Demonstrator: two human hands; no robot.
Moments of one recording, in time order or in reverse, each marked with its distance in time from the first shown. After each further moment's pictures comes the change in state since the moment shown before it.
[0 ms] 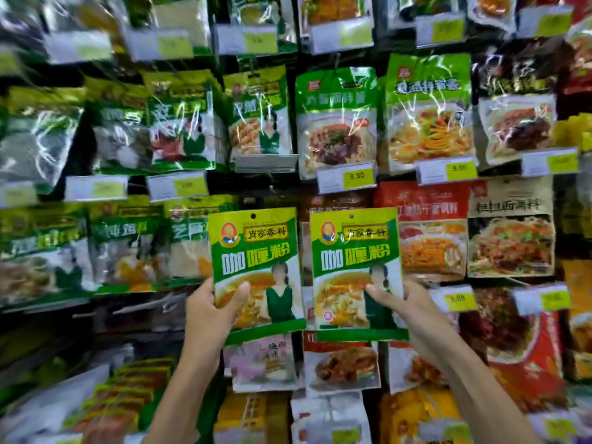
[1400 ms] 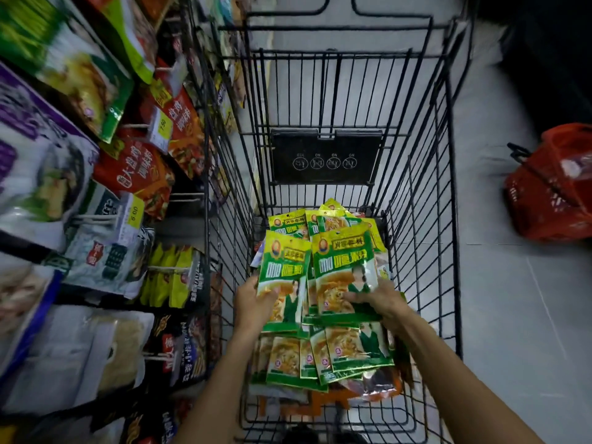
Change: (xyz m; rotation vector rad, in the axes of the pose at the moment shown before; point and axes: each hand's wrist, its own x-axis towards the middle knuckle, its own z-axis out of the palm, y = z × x) left_hand -0.537 -0.331 0.493 0.300 -1.749 -0.612; right_hand -0.500 0.380 -0.320 0.121 1.604 1.182
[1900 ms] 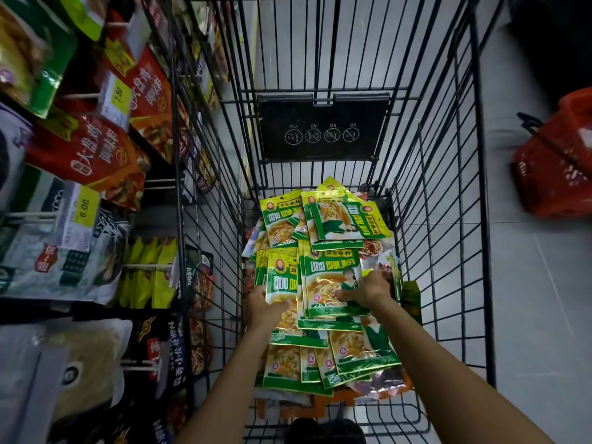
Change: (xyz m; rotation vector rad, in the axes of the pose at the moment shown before) left_hand 0.041 -0.046 0.049 0.080 -0.082 -0.273; right_hand 0.078 0.027 0.033 -0.407 0.155 0.170
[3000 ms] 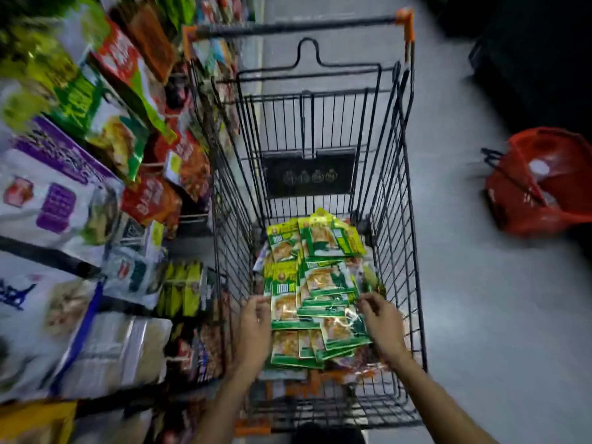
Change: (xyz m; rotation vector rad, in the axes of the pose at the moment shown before) left_hand -0.151 0.022 -0.068 0.206 0.181 0.492; right_hand -0.167 0.047 -0.054 0.266 0.265 -0.420
